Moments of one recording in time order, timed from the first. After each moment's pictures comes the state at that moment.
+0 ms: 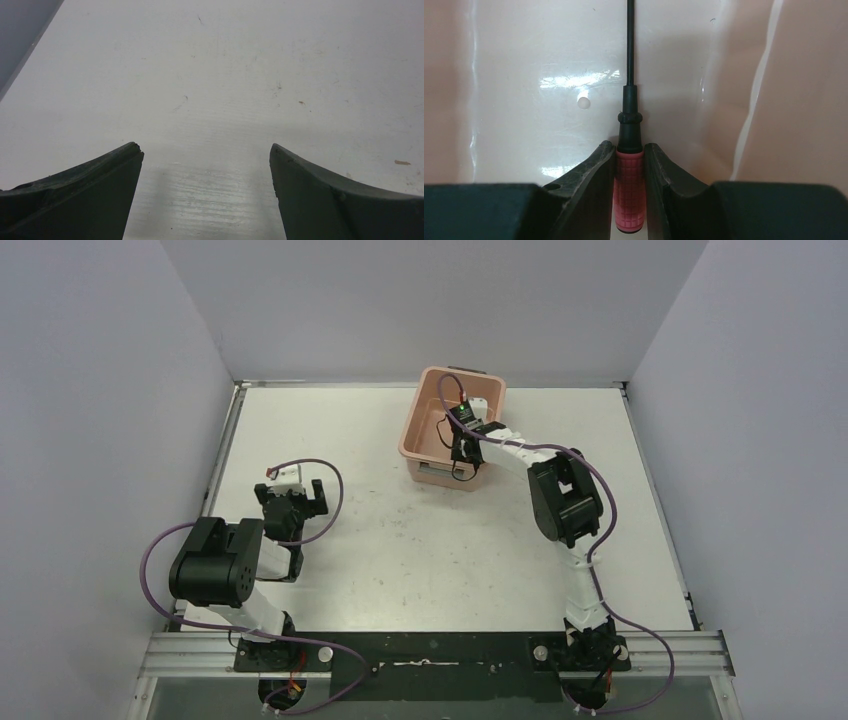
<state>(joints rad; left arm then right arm) -0.06 1.62 0.24 1.17 -0.17 -0.04 0.49 2.22 1.66 -0.40 0.30 0.48</state>
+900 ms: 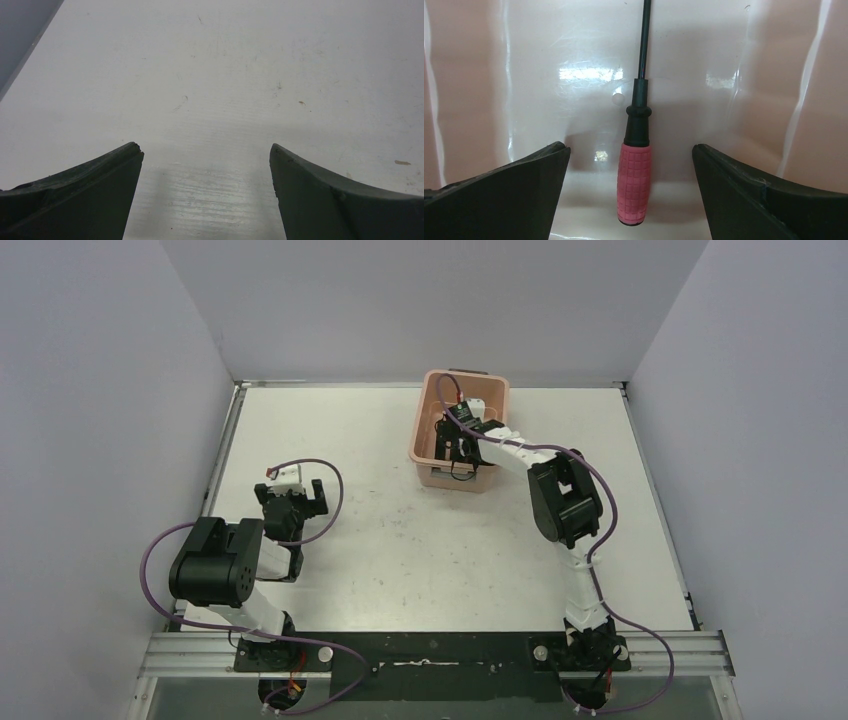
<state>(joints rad) -0.06 1.62 0.24 1.17 -0.17 -0.04 0.50 2.21 1.68 -0.45 0.28 0.48</state>
